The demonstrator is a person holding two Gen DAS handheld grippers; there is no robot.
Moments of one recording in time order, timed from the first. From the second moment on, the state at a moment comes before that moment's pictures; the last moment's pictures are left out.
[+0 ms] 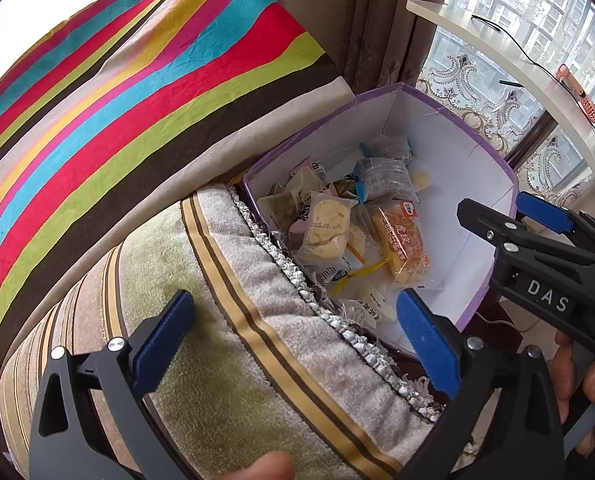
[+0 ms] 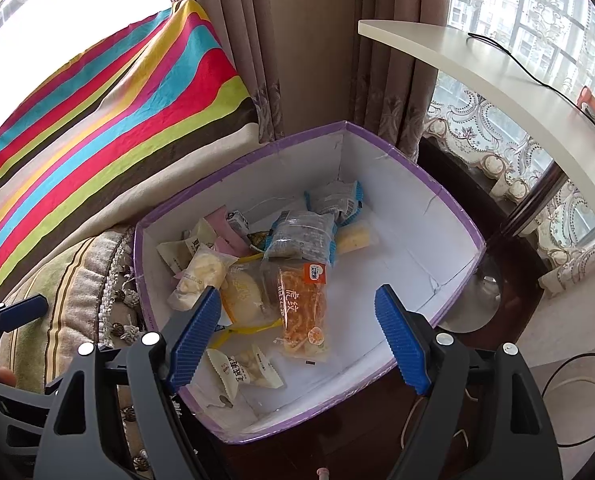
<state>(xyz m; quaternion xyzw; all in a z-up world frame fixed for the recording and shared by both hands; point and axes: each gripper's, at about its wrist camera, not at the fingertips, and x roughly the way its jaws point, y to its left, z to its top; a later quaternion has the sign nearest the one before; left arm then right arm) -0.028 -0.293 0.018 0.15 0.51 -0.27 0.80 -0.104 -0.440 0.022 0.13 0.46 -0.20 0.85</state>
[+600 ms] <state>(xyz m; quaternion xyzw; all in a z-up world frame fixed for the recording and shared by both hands) -0.028 -0.293 0.018 0.15 0.51 -0.27 0.80 -0.103 -0.441 0.020 0.13 0.46 -0.20 0.85</state>
